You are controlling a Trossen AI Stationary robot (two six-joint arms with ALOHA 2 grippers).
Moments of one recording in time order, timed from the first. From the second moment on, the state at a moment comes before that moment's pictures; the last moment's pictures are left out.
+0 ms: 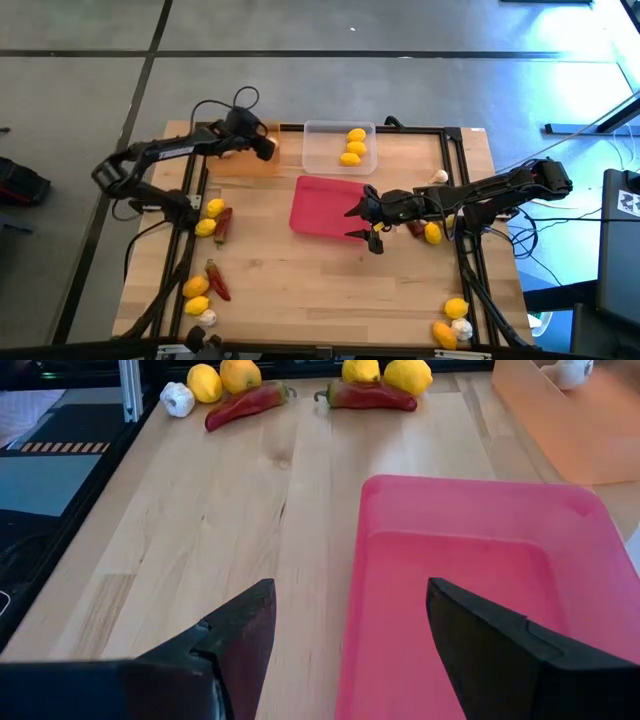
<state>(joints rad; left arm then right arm) 0.81 1.33 0.72 -0.19 -0.13 -0.17 0.15 1.33 0.81 0.00 0.03 0.11</state>
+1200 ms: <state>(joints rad) 0.22 1.04 0.60 -0.05 -0.13 -0.22 0.14 1.16 0.62 -0.93 0.18 0.94</state>
